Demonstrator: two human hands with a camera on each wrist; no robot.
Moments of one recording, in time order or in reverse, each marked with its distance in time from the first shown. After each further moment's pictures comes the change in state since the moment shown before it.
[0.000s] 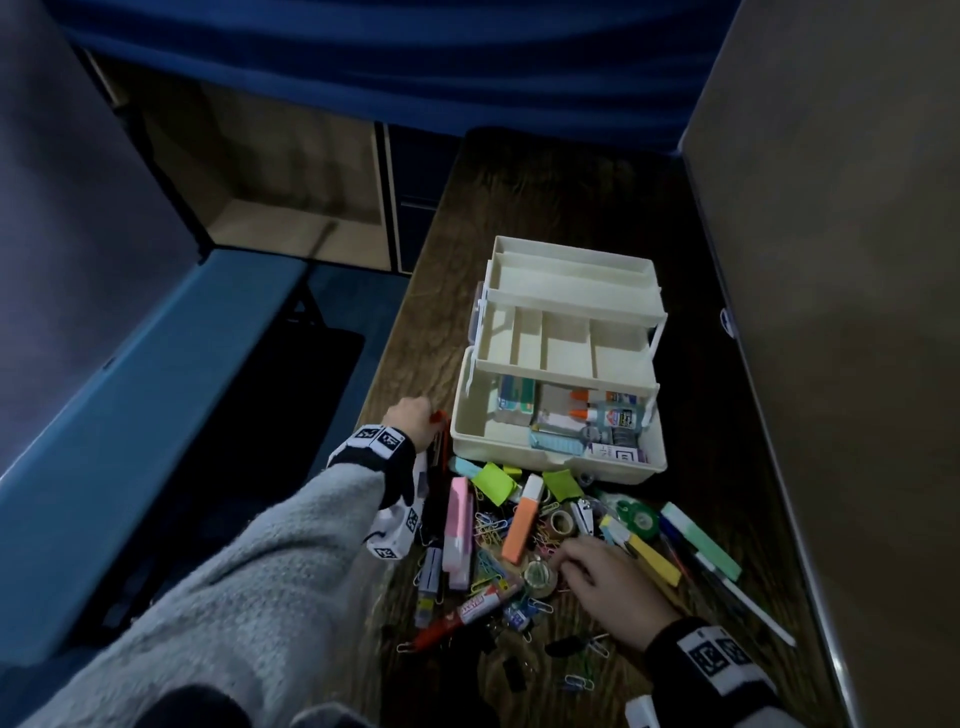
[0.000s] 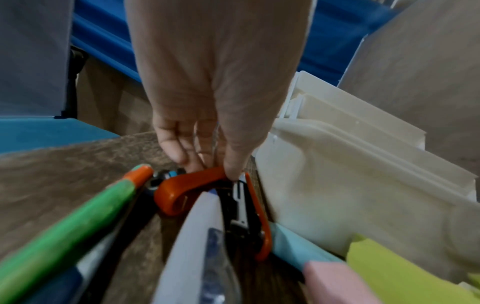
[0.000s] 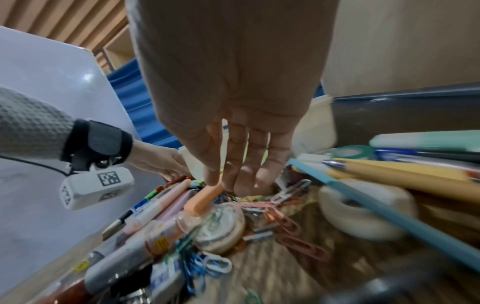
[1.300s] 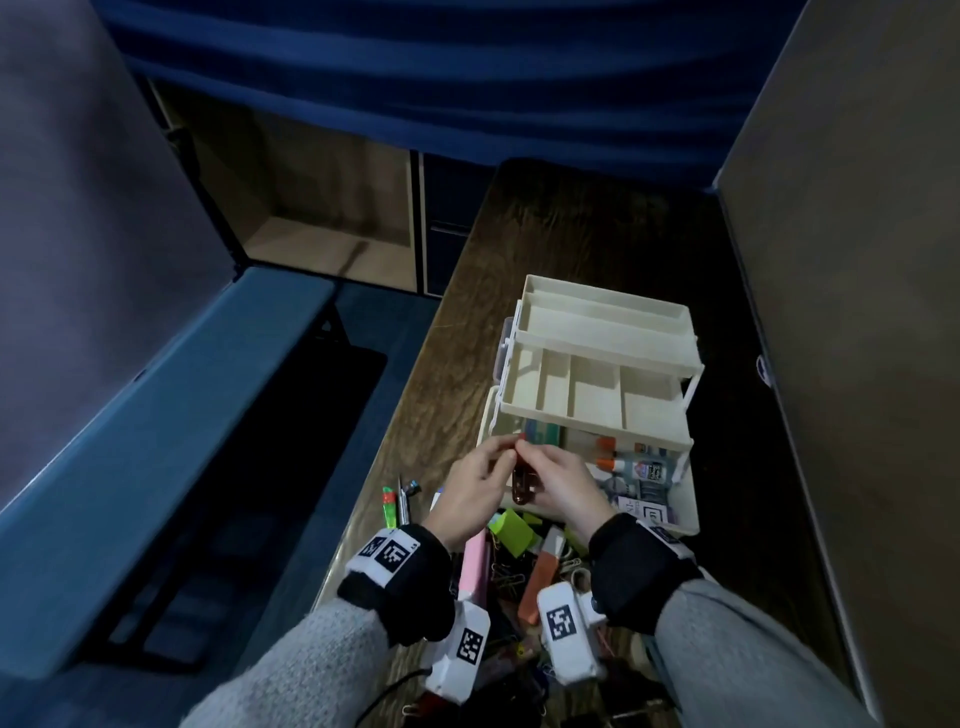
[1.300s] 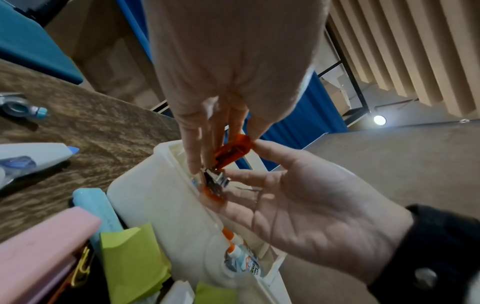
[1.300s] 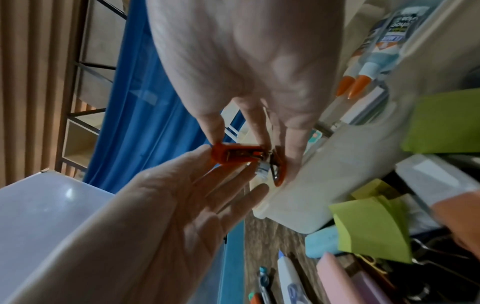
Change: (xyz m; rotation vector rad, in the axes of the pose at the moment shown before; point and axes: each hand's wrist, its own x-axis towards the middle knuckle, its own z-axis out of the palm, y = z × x) left_hand -0.088 0.063 -0.029 -0.975 0.142 0.208; right_hand 0.124 -0.088 -0.059 1.004 0.092 0.175
